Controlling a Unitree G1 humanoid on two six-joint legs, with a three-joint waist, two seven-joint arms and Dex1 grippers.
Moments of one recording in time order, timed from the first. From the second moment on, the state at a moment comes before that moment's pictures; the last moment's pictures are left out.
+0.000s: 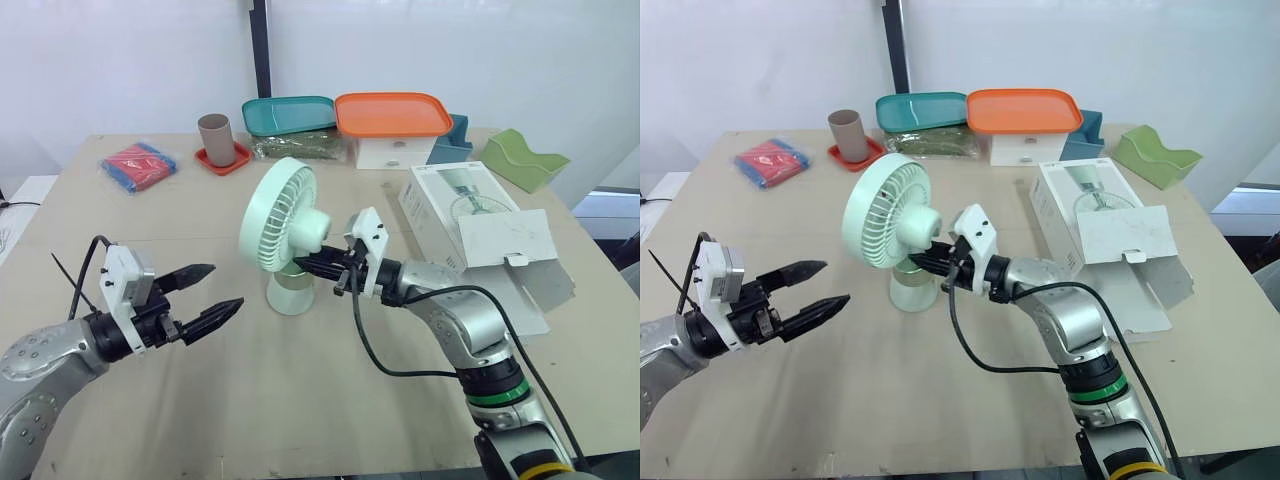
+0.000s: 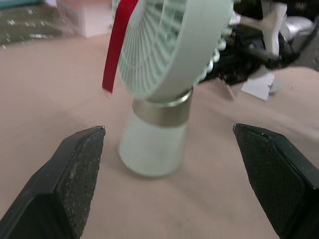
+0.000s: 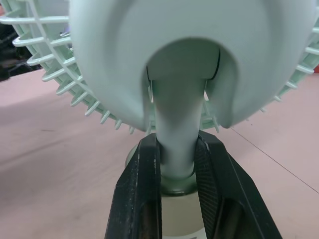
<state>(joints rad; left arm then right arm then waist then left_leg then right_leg) 0.10 0.73 0.35 -0.59 -0.83 0.59 -0.73 -0.53 -0.36 0.18 -0.16 0.41 0.53 0.79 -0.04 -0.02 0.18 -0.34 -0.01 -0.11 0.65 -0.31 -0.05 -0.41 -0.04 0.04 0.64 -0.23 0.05</state>
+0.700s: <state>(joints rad) 0.11 0.74 0.17 -0.53 -0.64 0.51 -0.82 -0.48 -0.50 0.21 -0.15 0.52 0.45 1.26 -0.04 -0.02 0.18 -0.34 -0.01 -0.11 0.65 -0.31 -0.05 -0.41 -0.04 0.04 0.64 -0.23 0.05</state>
